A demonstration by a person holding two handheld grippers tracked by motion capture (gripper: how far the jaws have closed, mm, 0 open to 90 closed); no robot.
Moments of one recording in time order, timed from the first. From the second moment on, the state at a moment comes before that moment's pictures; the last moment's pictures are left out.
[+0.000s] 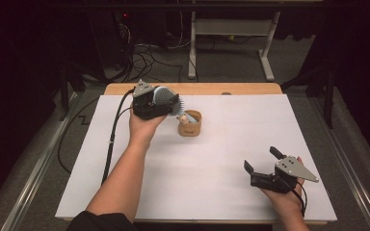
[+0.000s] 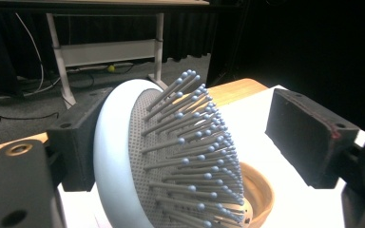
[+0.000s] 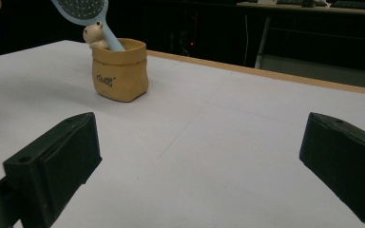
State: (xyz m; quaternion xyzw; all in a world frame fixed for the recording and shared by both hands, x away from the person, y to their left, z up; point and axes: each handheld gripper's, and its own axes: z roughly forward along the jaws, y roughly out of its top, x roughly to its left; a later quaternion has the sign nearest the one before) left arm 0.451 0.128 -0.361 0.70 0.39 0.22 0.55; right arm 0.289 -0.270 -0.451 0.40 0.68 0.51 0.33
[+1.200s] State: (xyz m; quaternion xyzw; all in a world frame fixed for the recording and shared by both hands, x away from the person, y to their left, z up) left arm 0.440 0.143 -0.355 0.70 0.39 0.23 0.55; right arm 0.289 -0.270 -0.452 0.40 0.68 0.51 0.33
